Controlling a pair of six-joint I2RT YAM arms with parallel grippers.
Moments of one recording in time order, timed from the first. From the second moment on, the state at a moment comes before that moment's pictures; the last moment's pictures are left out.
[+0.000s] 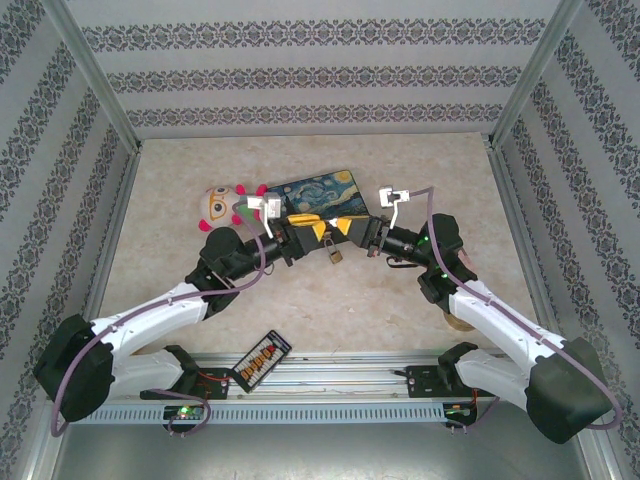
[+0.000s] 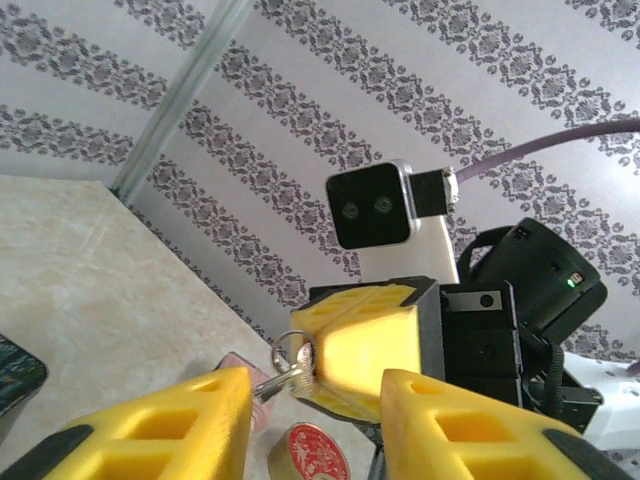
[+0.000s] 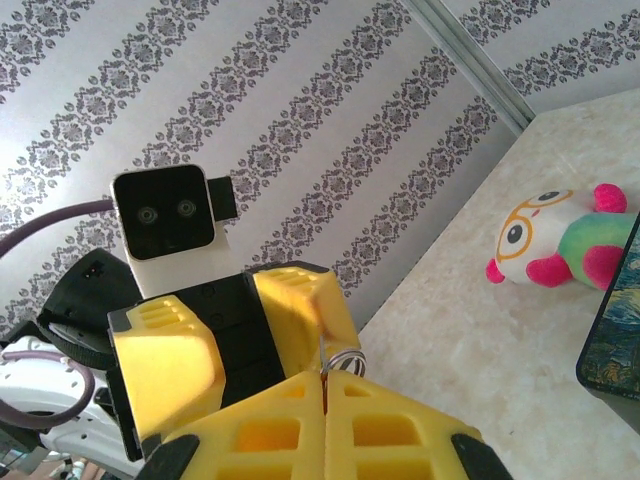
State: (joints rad) left arm -0.67 1.15 0.60 0.71 0.36 -0.70; right arm 0.47 1.05 0.58 0.57 -0.73 0.89
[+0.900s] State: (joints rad) left arm -0.67 1.15 0.60 0.66 0.37 -0.67; right arm 0.53 1.08 0.62 0.58 -0.73 0.93
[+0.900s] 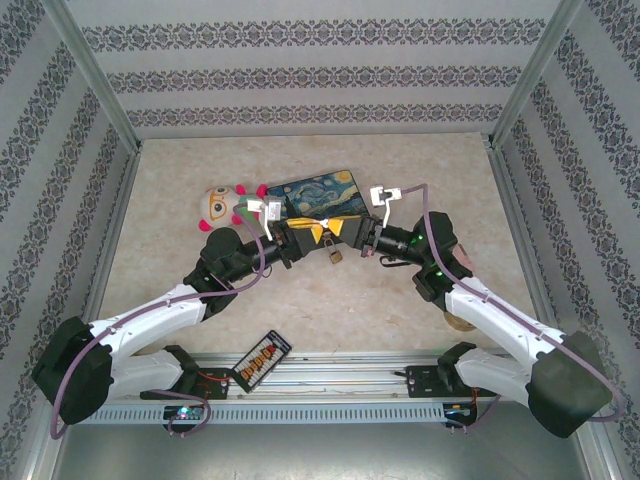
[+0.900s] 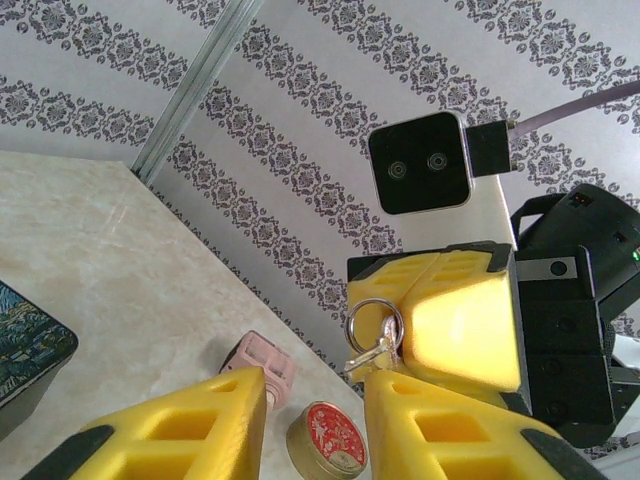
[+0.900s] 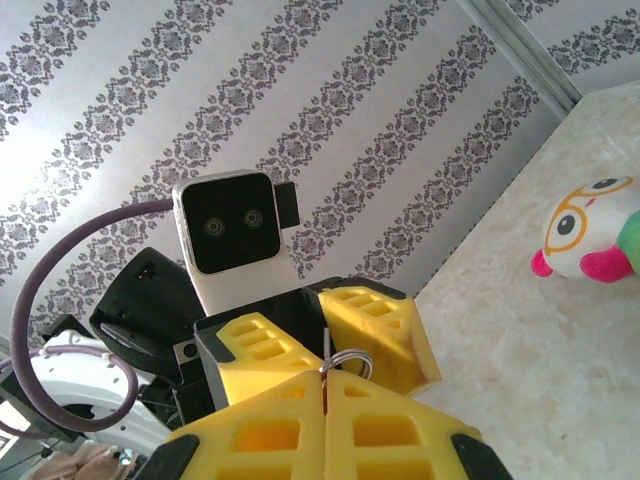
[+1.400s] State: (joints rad) left arm -0.66 1.14 0.60 0.69 0.37 -0.68; right arm 0.54 1.09 0.63 0.61 -0.72 0.94
